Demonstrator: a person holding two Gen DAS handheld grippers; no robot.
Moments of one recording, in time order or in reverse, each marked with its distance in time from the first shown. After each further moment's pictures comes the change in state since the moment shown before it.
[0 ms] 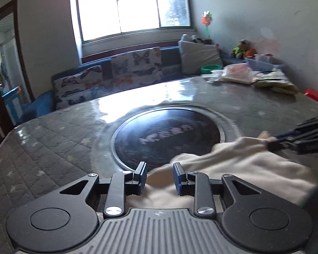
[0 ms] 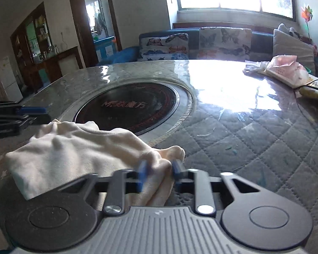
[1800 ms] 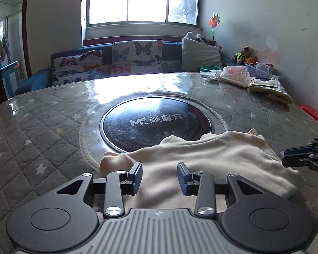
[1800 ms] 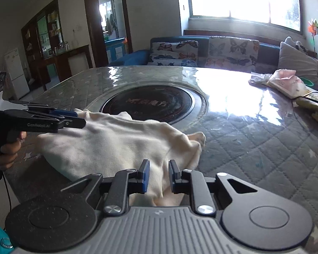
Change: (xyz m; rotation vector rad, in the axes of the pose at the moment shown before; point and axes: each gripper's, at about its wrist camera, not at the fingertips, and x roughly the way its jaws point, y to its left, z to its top) left arm -0.008 0.004 -0.016 -0.148 0.037 -0.033; right arm -0.061 0.029 -0.018 -0.052 -0.010 0.023
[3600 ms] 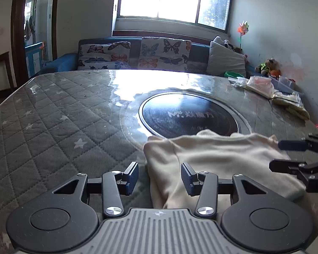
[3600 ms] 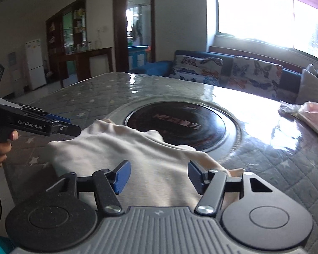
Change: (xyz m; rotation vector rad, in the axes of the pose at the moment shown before) left arm -0.031 0.039 -0.017 -0.127 0.021 0.101; right arm 0.036 0.053 0.017 -0.156 -0.081 0.081
